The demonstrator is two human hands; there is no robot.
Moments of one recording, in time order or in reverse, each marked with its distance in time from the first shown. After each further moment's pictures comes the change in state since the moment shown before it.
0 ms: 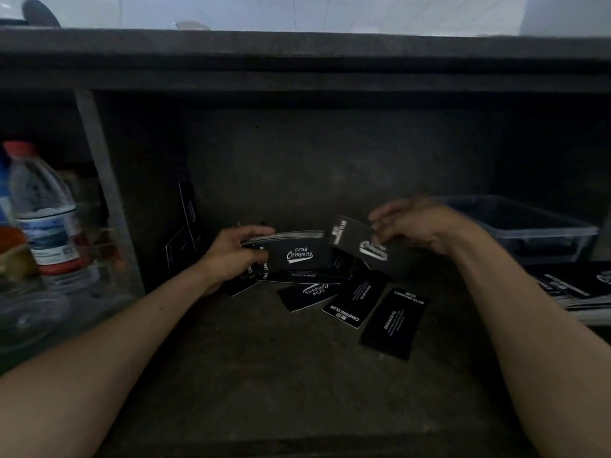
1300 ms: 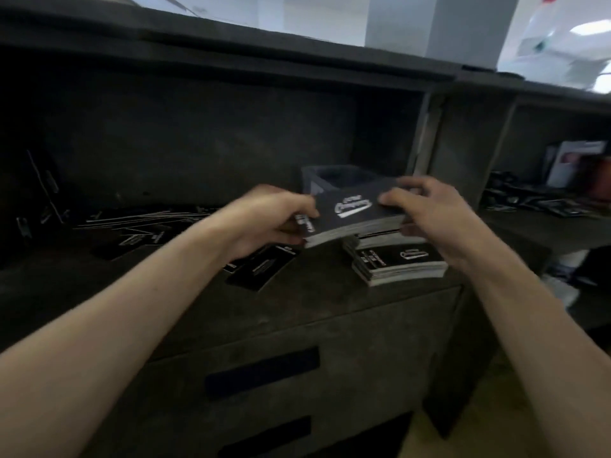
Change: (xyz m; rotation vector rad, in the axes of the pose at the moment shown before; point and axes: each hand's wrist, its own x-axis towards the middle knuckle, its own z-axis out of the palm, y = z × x) left_hand -0.120 0.199 0.161 -0.305 -0.493 -0.160; right_hand -0.225 0.036 -0.115 0.015 0.517 0.050
